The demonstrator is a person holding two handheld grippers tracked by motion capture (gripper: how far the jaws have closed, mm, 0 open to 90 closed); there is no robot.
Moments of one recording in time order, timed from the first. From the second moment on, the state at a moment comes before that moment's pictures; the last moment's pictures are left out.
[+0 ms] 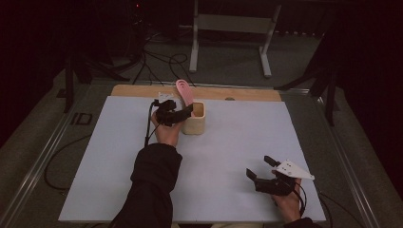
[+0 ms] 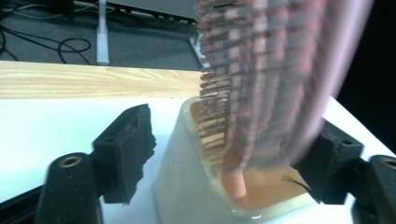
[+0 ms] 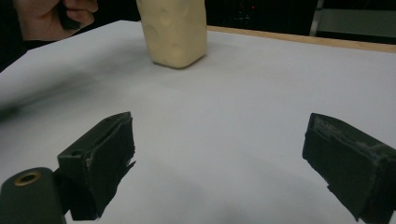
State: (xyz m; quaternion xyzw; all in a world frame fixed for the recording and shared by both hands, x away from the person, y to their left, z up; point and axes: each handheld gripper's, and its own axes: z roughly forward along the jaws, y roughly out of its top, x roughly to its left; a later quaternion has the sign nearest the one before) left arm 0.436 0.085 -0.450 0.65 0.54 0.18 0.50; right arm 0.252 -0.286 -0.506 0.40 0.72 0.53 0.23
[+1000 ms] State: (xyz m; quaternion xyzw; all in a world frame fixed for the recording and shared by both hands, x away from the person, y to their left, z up) left arm 0.414 0.092 -0.425 0.71 0.50 0.24 0.44; right arm 0.252 -0.284 -0.507 0.40 0.72 0.53 0.22
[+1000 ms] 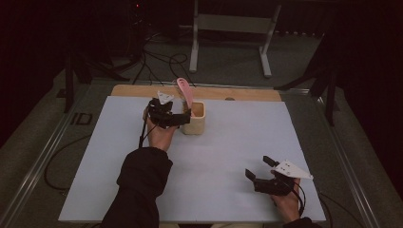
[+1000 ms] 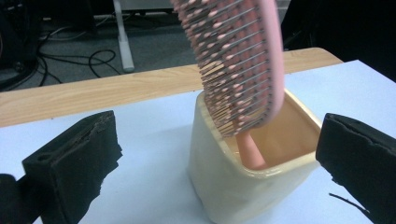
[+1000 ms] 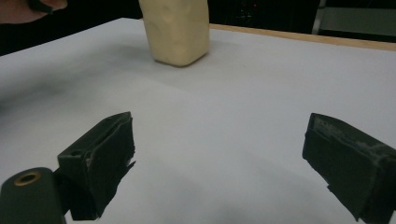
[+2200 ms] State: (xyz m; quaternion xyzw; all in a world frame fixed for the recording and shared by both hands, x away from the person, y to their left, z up) left arm 0.338 0.146 -0.409 0.76 0.41 0.26 0.44; right arm 0.252 -0.278 -0.507 0.39 0.72 0.52 0.22
